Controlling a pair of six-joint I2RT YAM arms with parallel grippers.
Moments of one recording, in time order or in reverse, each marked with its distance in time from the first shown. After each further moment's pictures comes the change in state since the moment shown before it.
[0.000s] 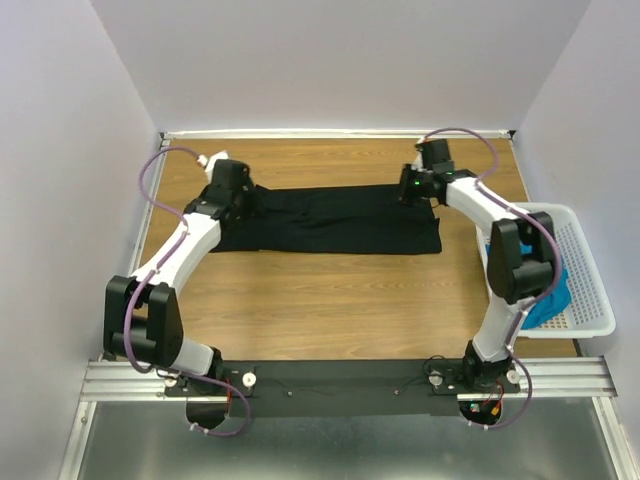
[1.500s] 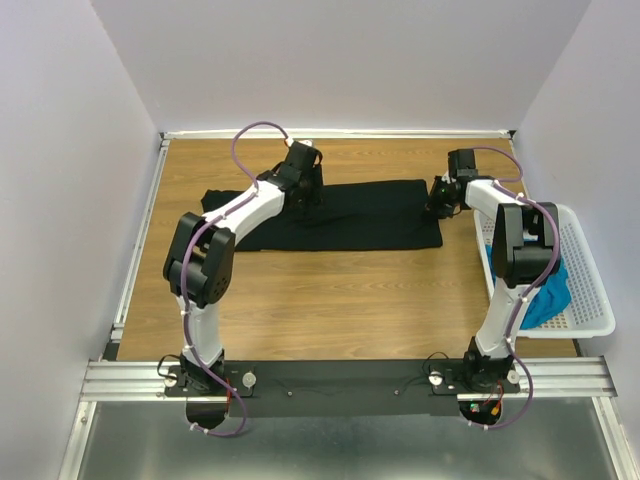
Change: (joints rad) left arm -0.305 0.493 0.451 0.016 0.113 0.108; right arm -0.226 0.084 -0.050 -0.013 0.020 0.046
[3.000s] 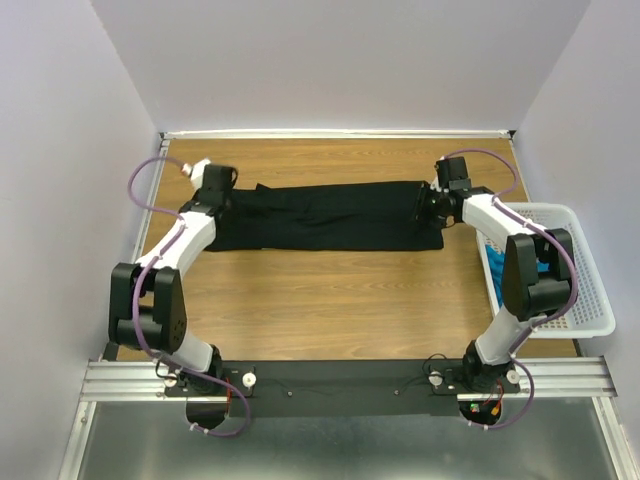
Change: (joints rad) left arm 0.297 -0.444 -0.429 0.058 -0.177 -0.131; right arm 0.129 -0.268 -0.178 -0.014 0.017 -0.021
